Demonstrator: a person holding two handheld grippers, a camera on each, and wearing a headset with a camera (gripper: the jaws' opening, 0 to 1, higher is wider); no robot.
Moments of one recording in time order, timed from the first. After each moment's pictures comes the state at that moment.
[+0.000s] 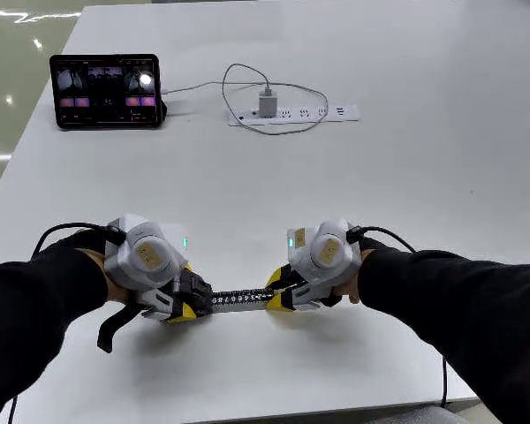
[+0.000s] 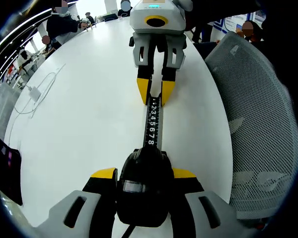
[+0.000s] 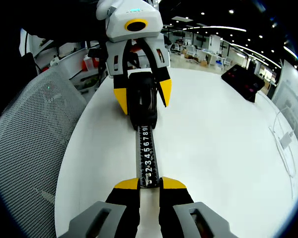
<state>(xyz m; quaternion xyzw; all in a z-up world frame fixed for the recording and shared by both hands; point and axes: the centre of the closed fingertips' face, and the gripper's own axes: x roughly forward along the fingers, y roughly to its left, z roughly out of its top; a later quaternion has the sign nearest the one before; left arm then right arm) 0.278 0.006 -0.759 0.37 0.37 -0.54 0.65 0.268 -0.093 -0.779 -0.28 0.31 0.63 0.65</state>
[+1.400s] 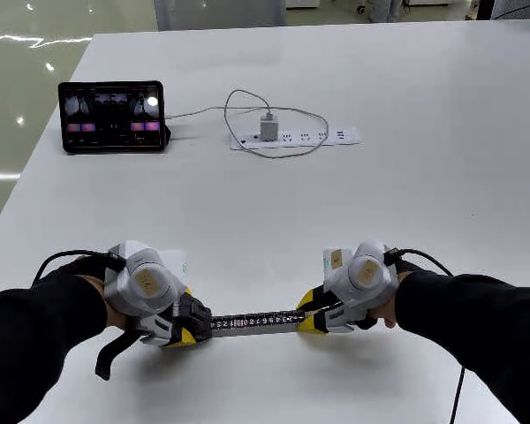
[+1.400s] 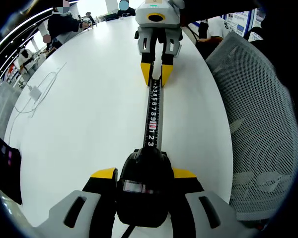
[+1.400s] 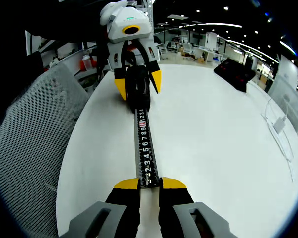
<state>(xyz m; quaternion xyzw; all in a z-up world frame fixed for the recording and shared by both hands) 0.279 0.005 -0.760 0.37 0.37 -0.54 0.66 0.269 -0.141 -0.780 -0.27 0.32 0.63 0.66</state>
